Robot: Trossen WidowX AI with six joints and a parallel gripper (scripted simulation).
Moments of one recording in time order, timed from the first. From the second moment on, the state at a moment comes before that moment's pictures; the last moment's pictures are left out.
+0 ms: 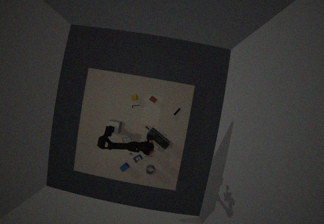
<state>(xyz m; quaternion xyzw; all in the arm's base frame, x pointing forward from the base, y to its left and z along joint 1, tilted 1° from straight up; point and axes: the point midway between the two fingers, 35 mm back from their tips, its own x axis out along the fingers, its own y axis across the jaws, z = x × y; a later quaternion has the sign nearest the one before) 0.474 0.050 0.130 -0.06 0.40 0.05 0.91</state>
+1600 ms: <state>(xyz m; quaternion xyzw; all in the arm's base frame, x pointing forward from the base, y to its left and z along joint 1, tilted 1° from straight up) 0.369 0.156 0.048 0.08 0.38 -0.15 0.91</state>
